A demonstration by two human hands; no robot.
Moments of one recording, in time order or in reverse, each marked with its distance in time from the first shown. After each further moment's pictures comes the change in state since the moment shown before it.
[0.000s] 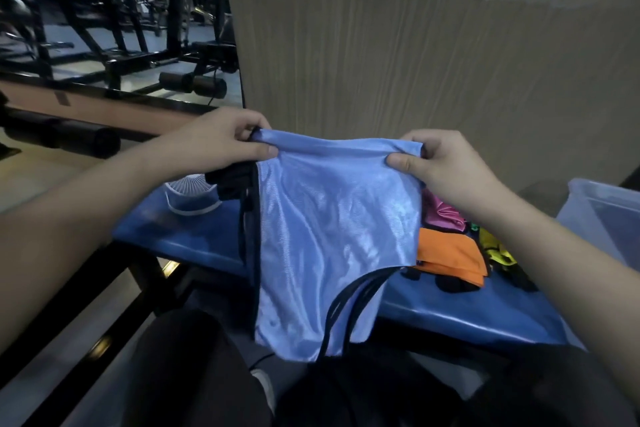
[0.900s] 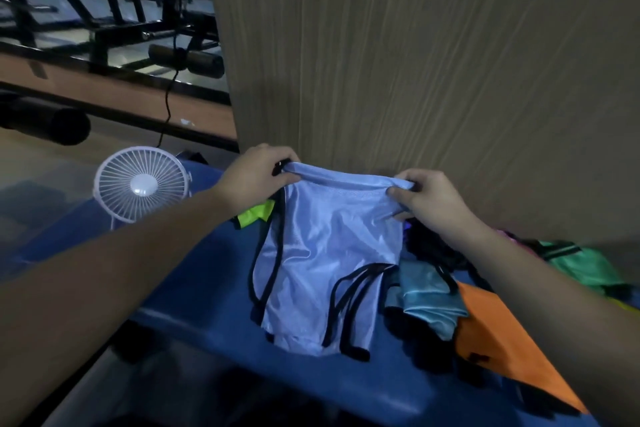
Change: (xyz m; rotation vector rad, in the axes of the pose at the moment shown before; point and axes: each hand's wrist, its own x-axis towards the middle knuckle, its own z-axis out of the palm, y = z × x) left_hand 0.181 -0.183 0.115 0.177 0.140 0.059; right_hand 0.149 0.190 0.091 0.104 -0.015 0.336
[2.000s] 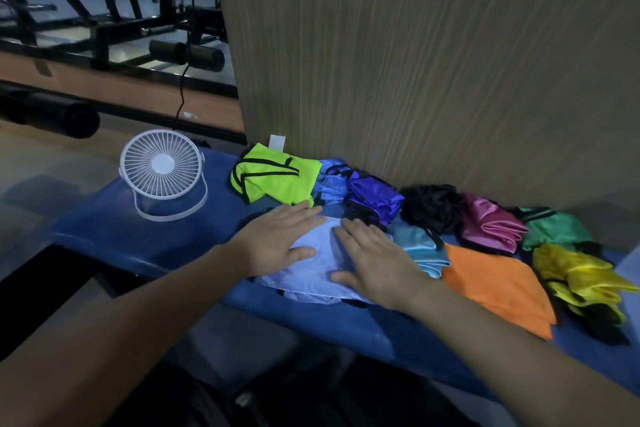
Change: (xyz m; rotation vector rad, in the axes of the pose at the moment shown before) left_hand -0.113 0.010 0.069 0.343 -0.387 0.256; right_hand -0.119 0.034 0.084 -0.984 -0.387 -0.372
